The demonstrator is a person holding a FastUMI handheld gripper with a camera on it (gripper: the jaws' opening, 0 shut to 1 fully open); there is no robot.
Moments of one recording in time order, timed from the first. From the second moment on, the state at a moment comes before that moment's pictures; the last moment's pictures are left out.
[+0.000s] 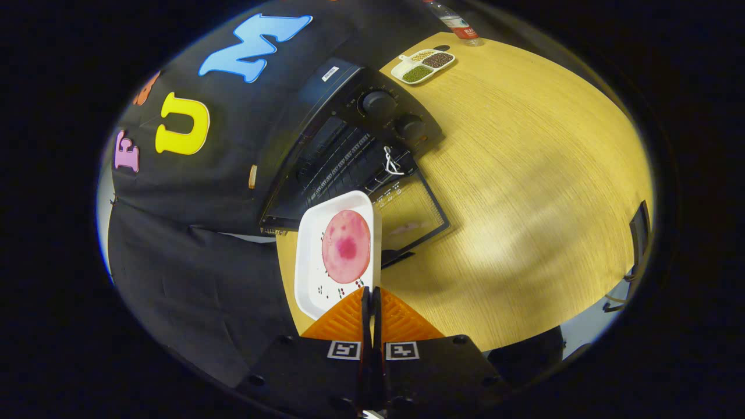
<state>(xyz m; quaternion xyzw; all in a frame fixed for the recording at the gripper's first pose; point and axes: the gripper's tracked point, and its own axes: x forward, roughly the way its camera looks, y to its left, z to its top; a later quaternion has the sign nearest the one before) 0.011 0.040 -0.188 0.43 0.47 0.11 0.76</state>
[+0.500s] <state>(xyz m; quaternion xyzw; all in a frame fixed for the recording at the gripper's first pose) 0.082 0.066 -0.210 0.47 0.46 0.09 0.75</state>
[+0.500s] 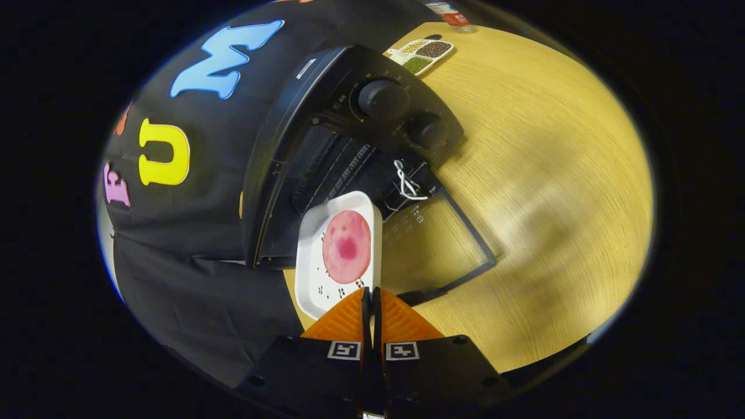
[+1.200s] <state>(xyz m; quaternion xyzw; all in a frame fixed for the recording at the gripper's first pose) 0.167 0.100 -0.226 0.53 0.36 0.00 0.77</state>
